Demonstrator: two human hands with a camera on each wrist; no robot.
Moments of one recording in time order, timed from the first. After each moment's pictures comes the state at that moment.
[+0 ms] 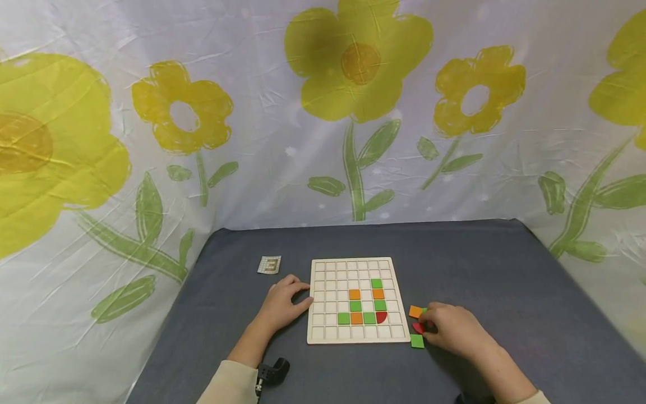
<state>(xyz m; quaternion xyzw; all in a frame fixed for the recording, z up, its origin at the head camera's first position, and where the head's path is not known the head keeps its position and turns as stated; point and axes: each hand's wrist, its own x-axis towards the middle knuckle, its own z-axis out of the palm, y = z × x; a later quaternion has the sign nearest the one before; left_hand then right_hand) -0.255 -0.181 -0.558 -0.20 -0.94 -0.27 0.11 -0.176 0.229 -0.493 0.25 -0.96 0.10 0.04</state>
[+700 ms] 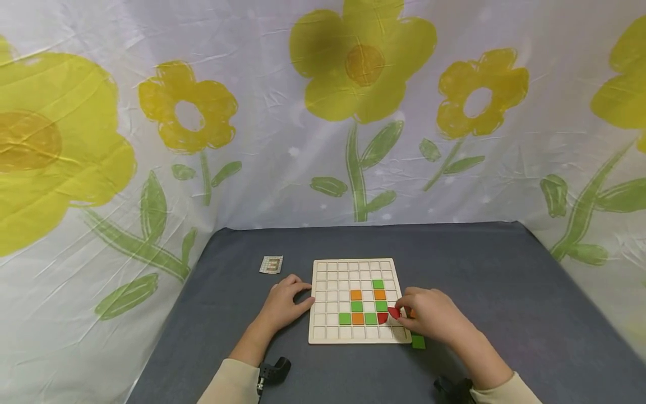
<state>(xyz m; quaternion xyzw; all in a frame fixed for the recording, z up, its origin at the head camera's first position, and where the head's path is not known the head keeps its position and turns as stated) -0.253 -0.181 -0.556 -0.20 -0.93 -0.27 0.11 -0.188 0.182 -0.457 0.30 -0.94 0.13 0.06</state>
